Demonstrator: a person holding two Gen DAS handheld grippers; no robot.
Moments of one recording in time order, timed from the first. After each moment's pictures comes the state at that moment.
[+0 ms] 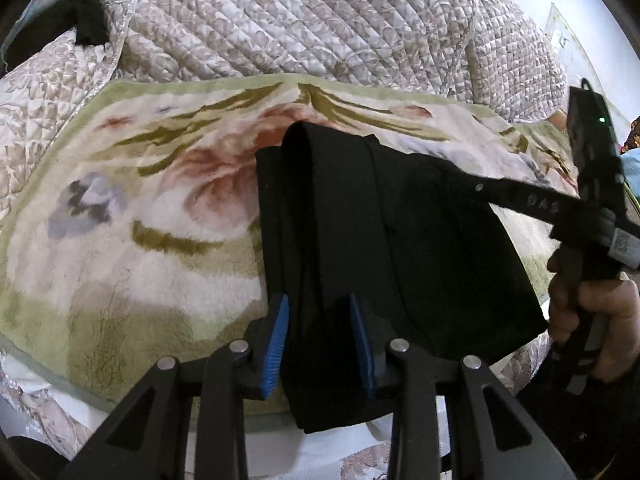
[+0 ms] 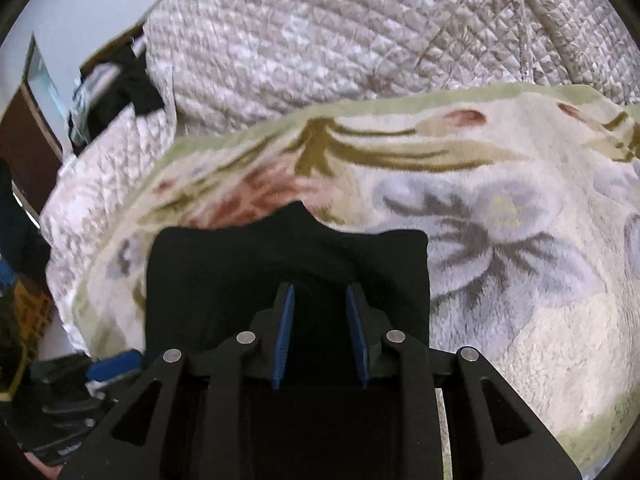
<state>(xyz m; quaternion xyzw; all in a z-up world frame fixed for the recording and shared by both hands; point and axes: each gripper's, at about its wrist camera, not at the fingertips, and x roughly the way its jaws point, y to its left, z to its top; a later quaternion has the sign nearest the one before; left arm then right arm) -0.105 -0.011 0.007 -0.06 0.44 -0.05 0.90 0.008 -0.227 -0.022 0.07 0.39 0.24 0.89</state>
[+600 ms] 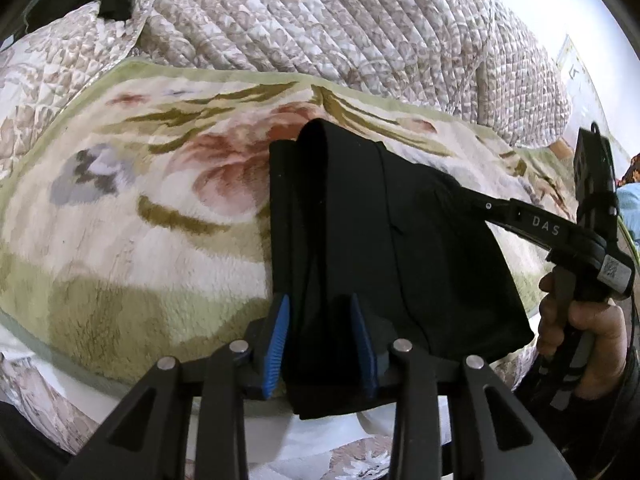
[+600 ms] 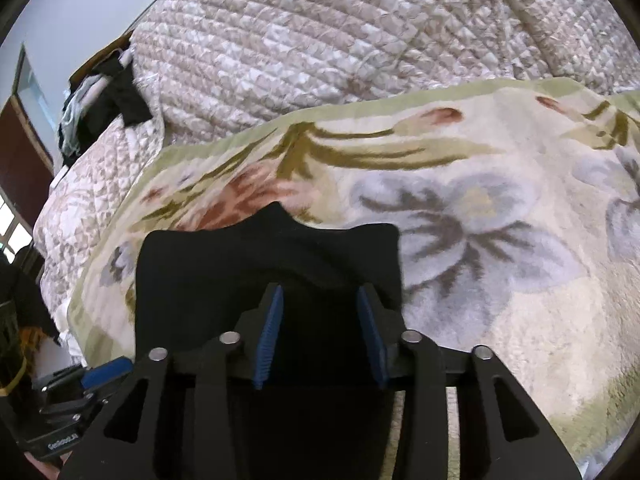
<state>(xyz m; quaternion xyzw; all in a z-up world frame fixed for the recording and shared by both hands) -0.115 0.002 0.003 -0.12 0.43 -0.05 0.90 0.005 -0.239 -0.025 0.08 0.39 0.21 0.89</state>
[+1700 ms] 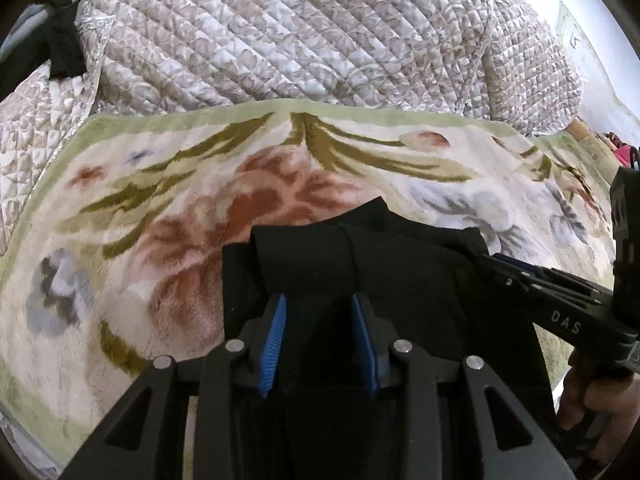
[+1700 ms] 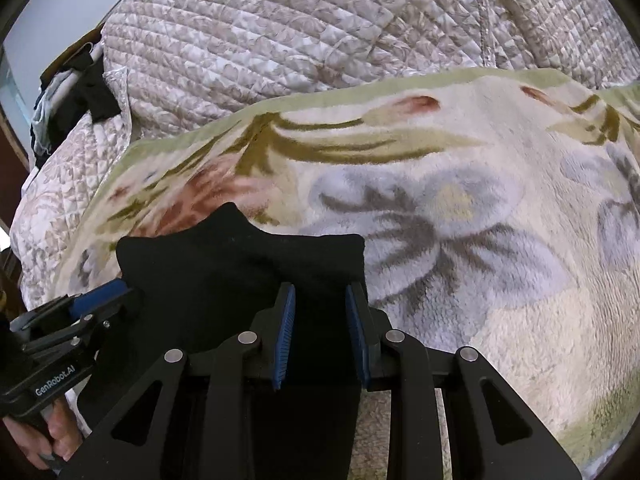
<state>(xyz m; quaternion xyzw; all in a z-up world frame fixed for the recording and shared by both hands) -0.024 -0.034 0.015 -0.04 0.42 -0.02 0.91 0.027 -0.244 -0.034 0.06 0.42 0.17 0.89</state>
